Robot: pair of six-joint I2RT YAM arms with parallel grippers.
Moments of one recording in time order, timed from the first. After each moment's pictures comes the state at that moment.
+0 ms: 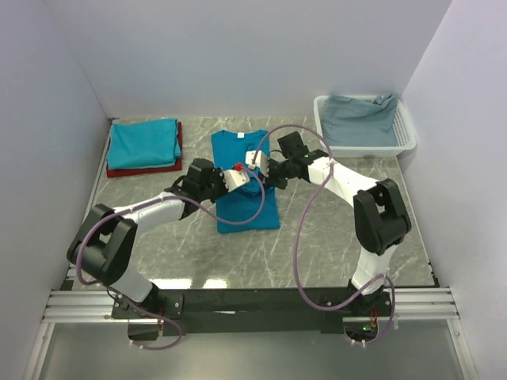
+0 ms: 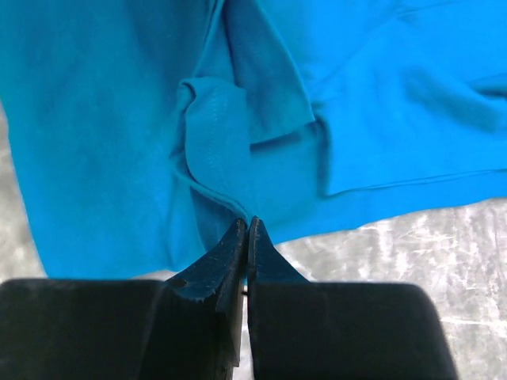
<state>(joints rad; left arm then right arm) -0.53 1.53 0.82 0.13 0.14 0.67 0.49 1.79 1.30 -0.46 -0.52 -0.90</state>
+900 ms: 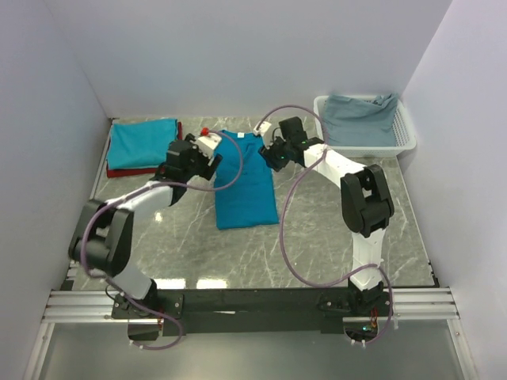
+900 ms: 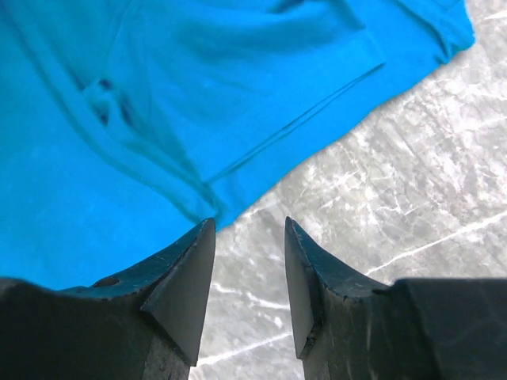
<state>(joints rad) -0.34 1.62 0.92 0.33 0.08 0.37 0.42 2.02 1.54 -0.32 -0.26 -0.50</state>
